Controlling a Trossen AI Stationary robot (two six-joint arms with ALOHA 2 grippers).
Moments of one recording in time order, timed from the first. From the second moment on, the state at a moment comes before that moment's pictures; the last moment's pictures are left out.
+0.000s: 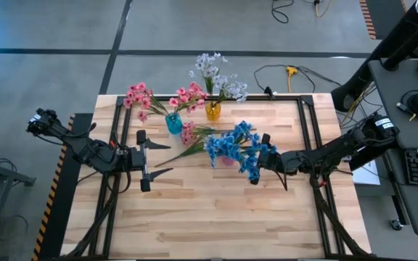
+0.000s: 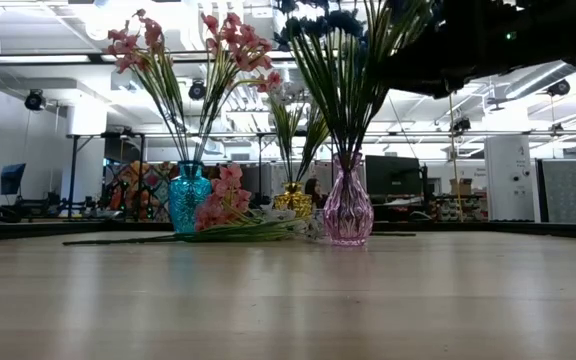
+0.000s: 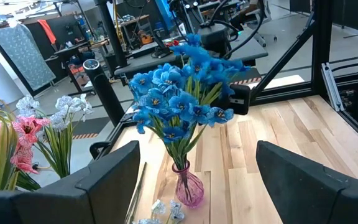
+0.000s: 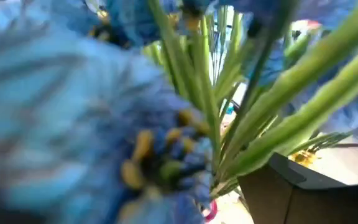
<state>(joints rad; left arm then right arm) -0.54 0.85 0.79 -0.12 -0.70 0.11 0.26 1.27 0.41 0.78 0.58 -0.13</state>
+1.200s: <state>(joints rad) -0.54 0.85 0.79 -0.13 -0.70 0.11 0.26 1.27 0.42 0.54 0.63 0.08</state>
